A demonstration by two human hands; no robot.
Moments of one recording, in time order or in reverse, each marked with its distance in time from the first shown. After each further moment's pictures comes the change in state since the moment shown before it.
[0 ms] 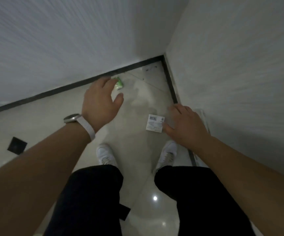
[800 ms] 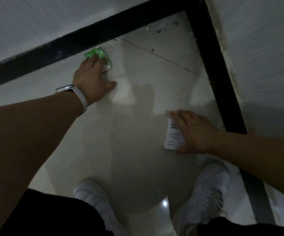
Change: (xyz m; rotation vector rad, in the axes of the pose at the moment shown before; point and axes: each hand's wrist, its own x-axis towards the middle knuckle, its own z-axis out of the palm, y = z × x) left_hand 0.157 -0.218 0.318 0.110 -0.166 -0.049; right_hand 0.175 0.108 0.304 -0.240 -0.446 -0.071
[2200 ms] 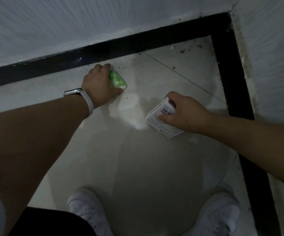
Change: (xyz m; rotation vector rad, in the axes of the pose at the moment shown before) left_hand -0.005 -0.019 -0.010 -0.016 0.068 -0.134; right_hand 0.065 -0.030 -0.095 0.566 0.330 -0.117
